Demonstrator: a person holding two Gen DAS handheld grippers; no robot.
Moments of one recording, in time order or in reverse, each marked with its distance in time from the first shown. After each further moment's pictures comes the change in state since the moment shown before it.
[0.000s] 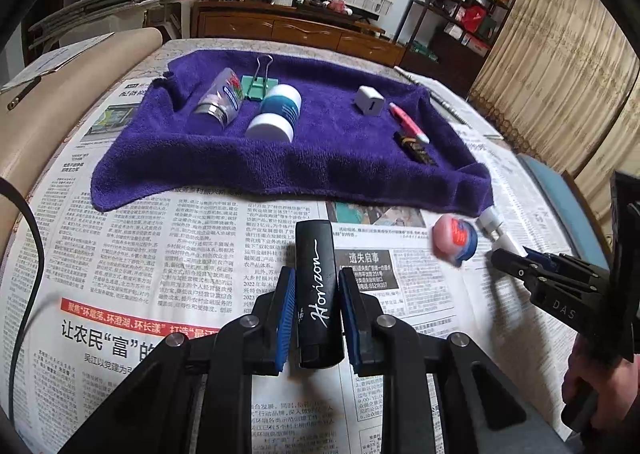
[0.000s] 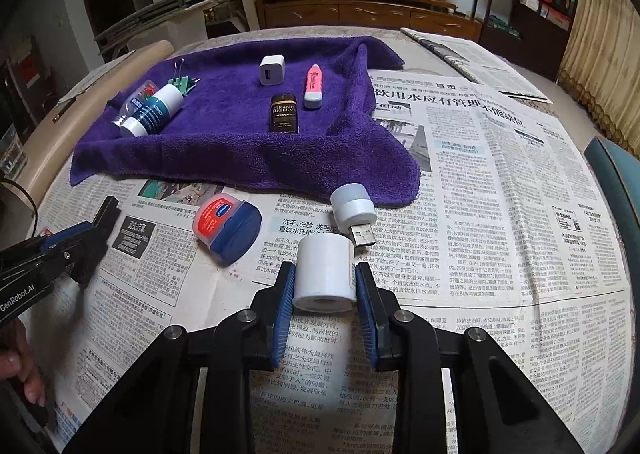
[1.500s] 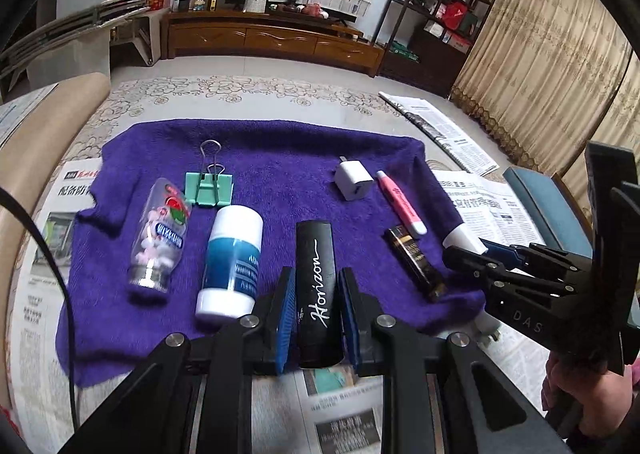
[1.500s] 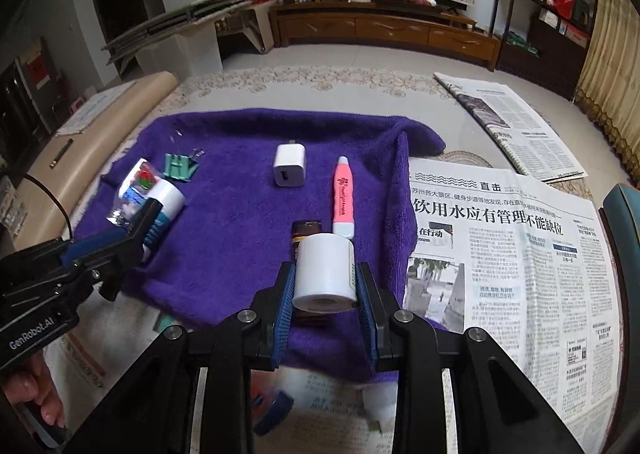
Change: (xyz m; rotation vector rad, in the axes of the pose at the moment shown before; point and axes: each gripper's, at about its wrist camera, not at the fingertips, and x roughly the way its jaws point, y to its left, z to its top) left arm 0.052 -0.017 0.113 0.075 0.011 -0.052; right arm 0.031 0.020 0.114 -0.028 -0.016 0.032
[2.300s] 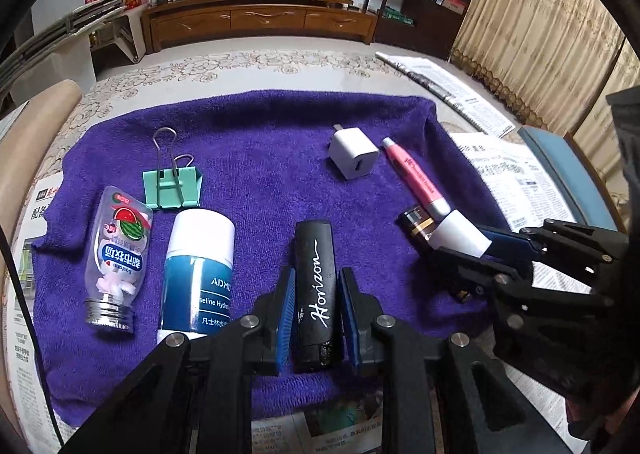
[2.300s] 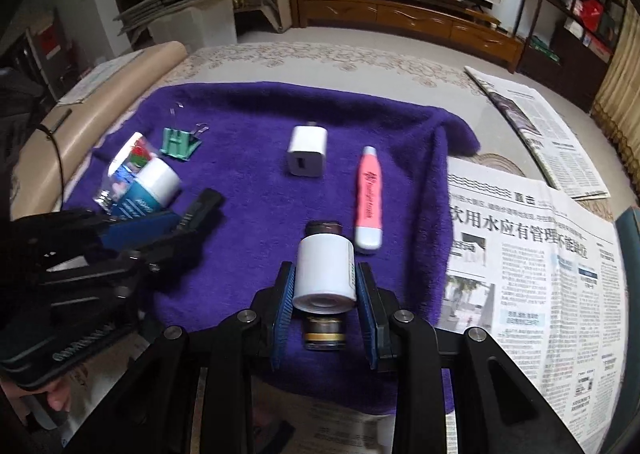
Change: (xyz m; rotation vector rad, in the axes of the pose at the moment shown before) left arm 0.044 -0.014 0.006 0.098 0.105 0.051; right arm 0.028 0.017 0.009 -0.085 0.047 0.042
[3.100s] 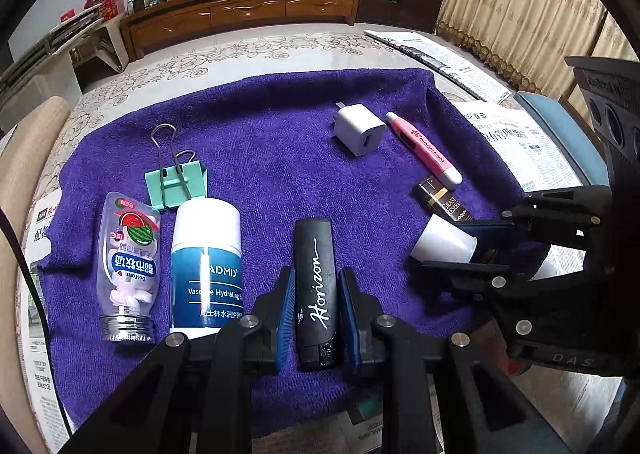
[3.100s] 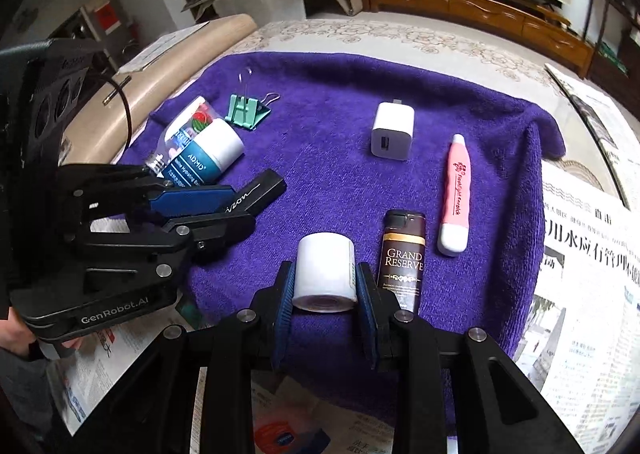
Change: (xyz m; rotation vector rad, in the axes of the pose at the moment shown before) left arm 0.005 0.006 0.001 0.103 0.056 0.007; right arm 0.021 0.014 -0.004 -0.123 0.070 0.226
